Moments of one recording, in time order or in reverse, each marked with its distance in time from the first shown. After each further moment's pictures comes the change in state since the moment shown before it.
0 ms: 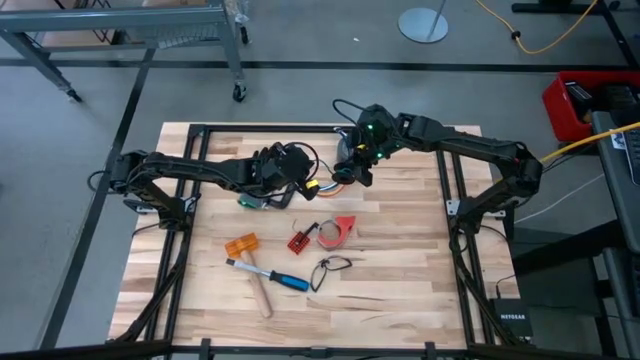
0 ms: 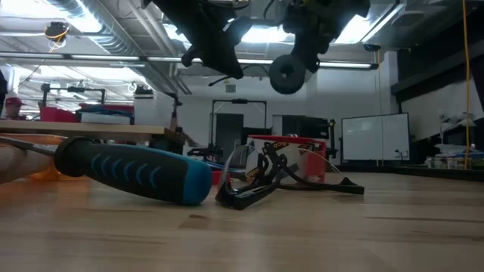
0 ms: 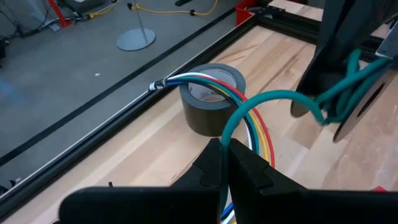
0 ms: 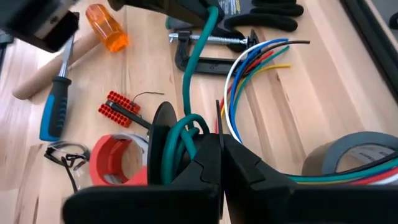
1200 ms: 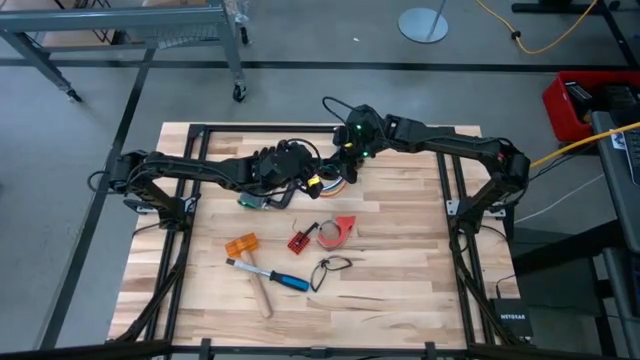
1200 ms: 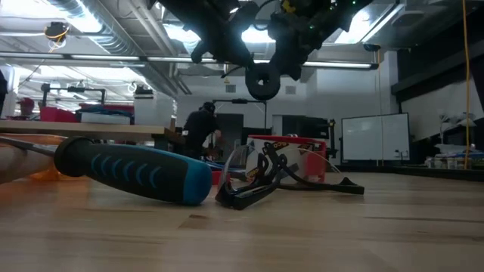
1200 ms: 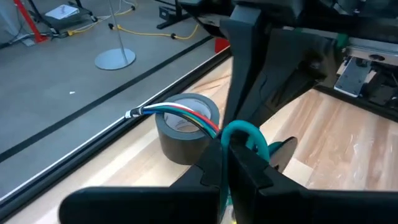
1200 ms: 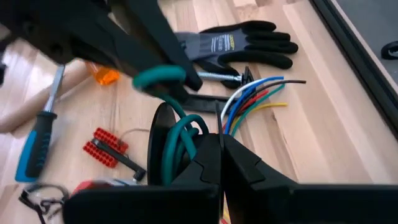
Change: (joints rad) left arm 0.000 0.000 0.000 0.142 0.066 0.026; right arm 0.000 0.097 0.000 0.212 0.003 0.021
